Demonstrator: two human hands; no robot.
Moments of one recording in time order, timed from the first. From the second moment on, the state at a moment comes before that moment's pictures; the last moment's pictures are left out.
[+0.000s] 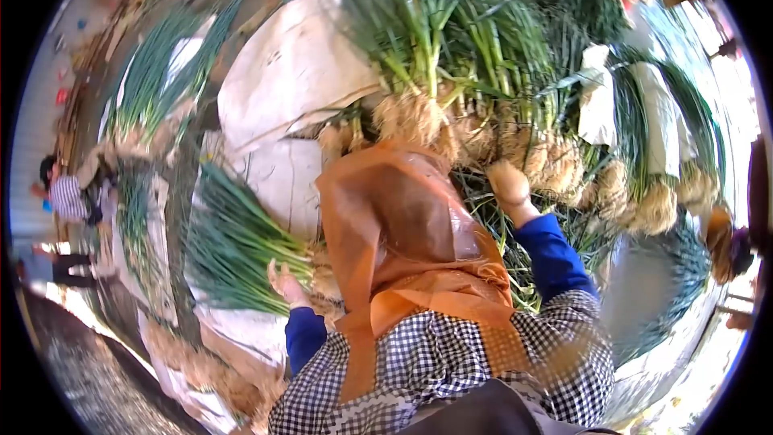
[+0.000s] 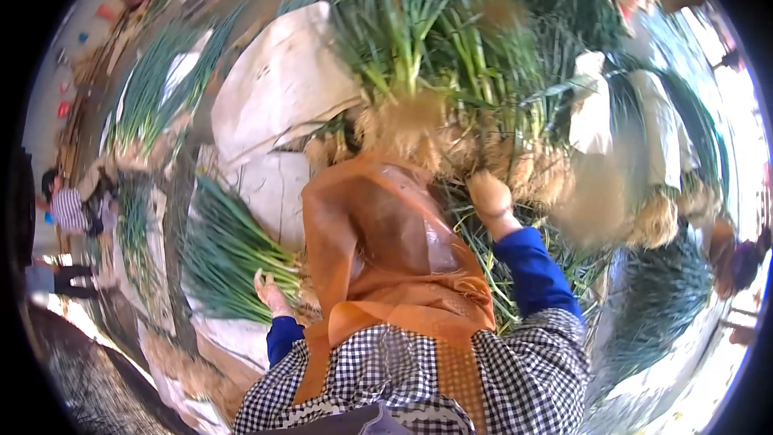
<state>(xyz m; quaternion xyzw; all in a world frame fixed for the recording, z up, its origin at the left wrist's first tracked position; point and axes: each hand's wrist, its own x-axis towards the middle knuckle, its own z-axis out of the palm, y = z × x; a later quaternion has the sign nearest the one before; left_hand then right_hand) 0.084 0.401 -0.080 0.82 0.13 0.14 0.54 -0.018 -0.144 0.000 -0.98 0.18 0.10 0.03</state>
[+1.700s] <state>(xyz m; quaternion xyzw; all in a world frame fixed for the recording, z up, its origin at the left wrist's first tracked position) 0.053 0.036 -0.008 0.58 0.00 -0.39 0.71 0.099 -0.120 0.009 -0.89 0.28 -0.18 0.33</state>
